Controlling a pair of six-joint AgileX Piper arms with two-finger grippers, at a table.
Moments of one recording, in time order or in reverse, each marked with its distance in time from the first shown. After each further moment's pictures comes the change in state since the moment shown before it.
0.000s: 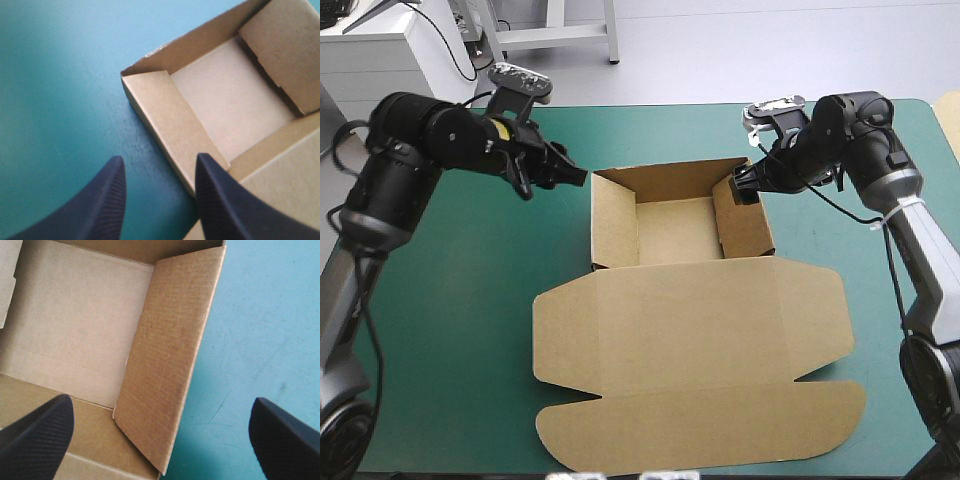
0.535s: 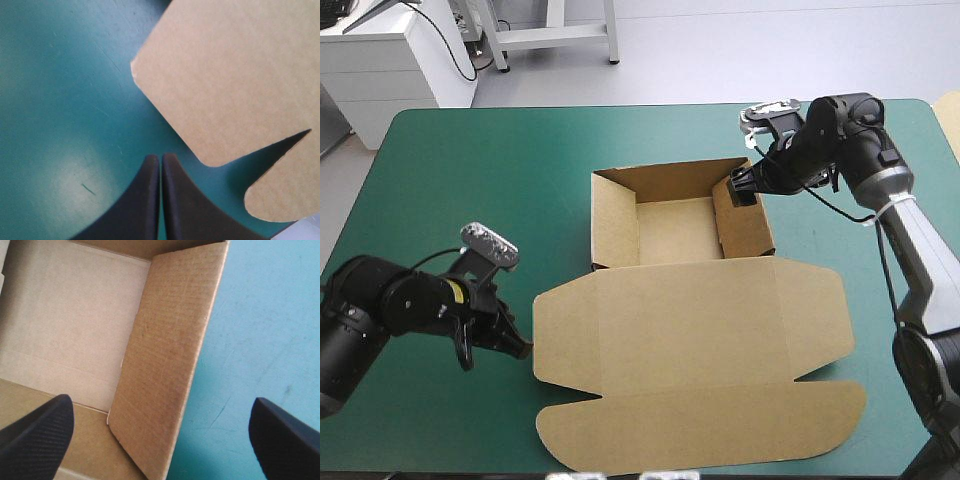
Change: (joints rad) left arm 0.000 -0.503 0.841 0.016 -0.050 0.115; right arm 0.000 0.039 -0.001 -0.003 -0.008 -0.003
